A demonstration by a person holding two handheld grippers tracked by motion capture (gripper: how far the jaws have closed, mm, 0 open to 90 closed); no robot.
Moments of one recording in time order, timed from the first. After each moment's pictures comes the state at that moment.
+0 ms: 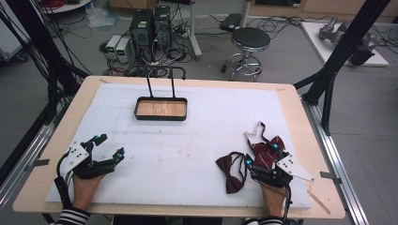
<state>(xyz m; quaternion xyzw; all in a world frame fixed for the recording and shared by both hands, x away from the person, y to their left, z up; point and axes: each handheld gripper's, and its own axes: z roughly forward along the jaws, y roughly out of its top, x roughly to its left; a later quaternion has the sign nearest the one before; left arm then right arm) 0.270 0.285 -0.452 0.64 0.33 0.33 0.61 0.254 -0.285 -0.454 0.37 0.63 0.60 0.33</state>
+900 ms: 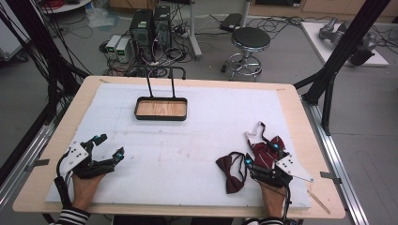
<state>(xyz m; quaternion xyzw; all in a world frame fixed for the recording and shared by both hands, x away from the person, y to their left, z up) 0.270 0.286 -0.452 0.64 0.33 0.32 0.61 0.254 -0.284 -0.454 0.38 0.63 0.59 0.34</state>
